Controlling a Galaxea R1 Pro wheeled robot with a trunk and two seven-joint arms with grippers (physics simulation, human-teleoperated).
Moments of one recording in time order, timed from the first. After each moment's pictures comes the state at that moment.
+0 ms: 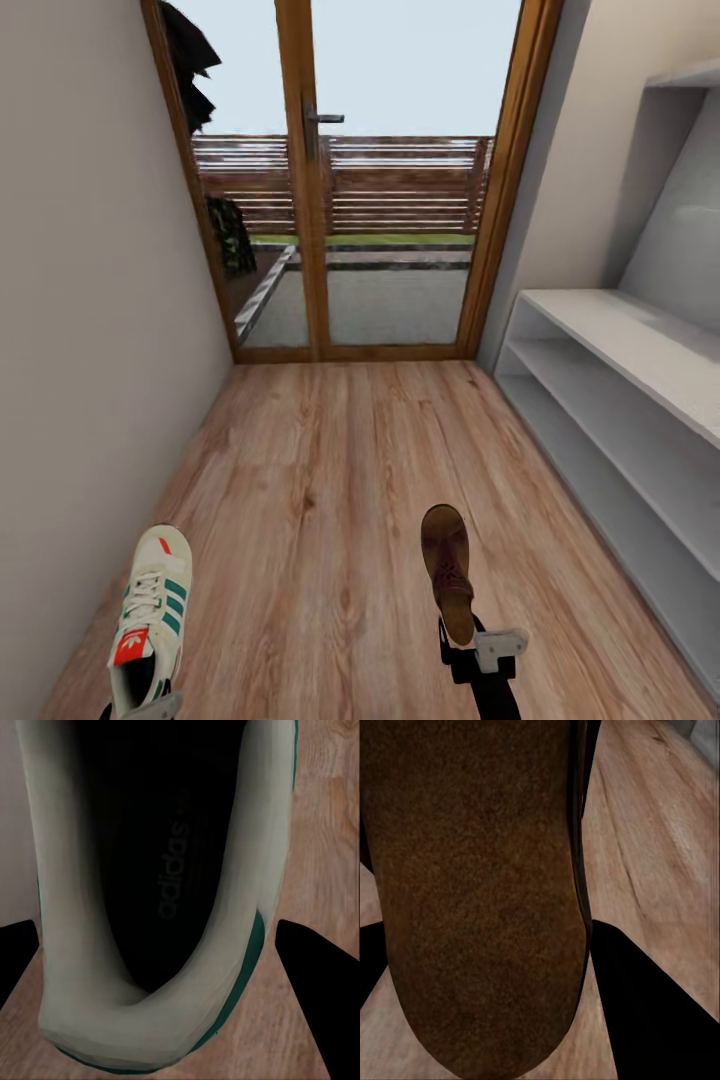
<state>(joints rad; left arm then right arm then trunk) -0.02 -0.03 0.26 -0.70 -0.04 -0.63 0.18 -0.25 0.10 -0.13 -0.49 0.31 -0.65 -0.10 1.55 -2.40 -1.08</state>
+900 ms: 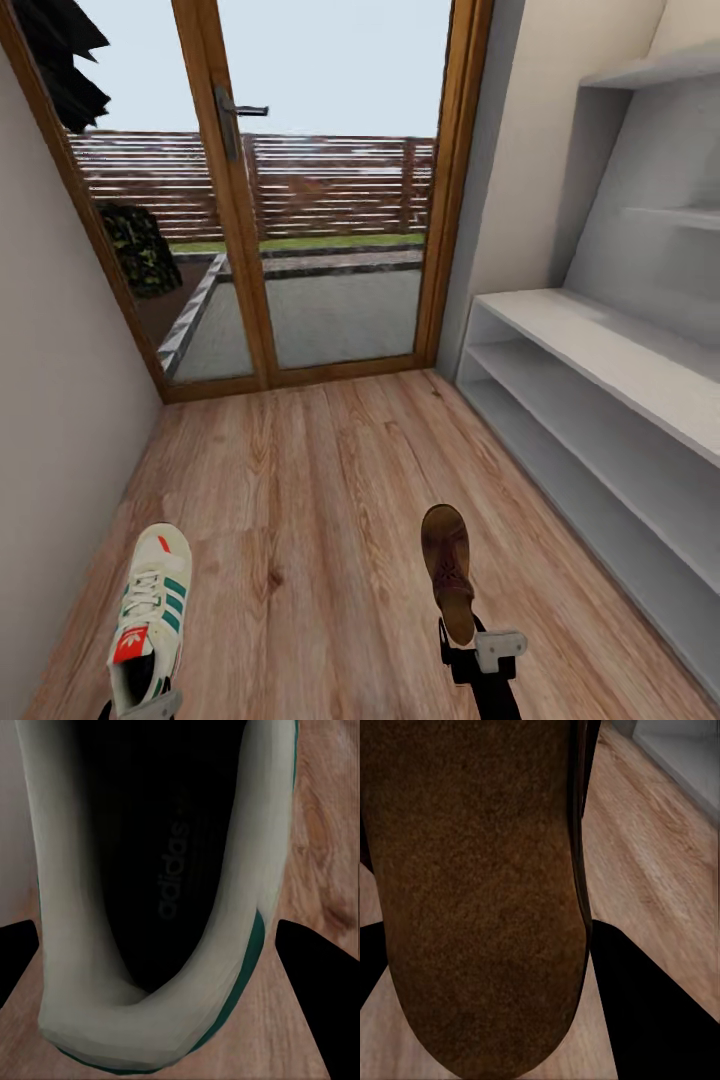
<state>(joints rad) -0.02 -0.03 0.26 -0.71 -0.04 -0.63 0.19 -0.25 0.10 -0.13 -0.49 0.30 -0.65 -0.10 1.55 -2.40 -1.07</state>
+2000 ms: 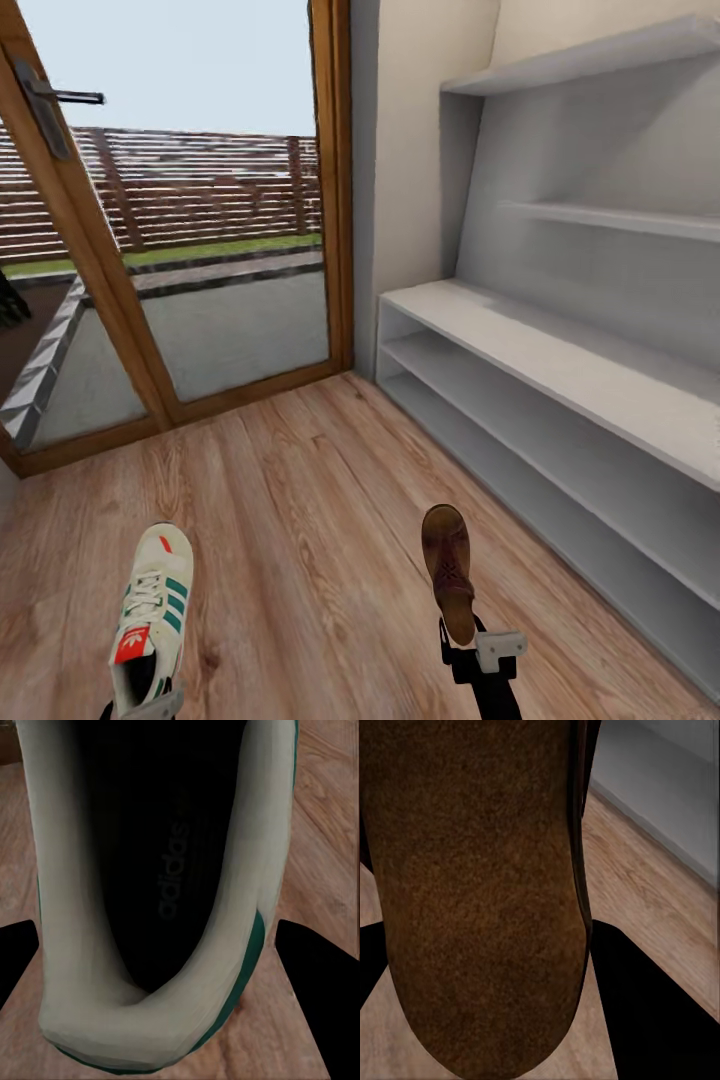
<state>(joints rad) -0.02 -0.03 0.26 -0.70 -0.04 -0.63 0.19 -0.25 0.09 -0.13 -0.49 0.31 -0.65 -0.10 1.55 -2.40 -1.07</state>
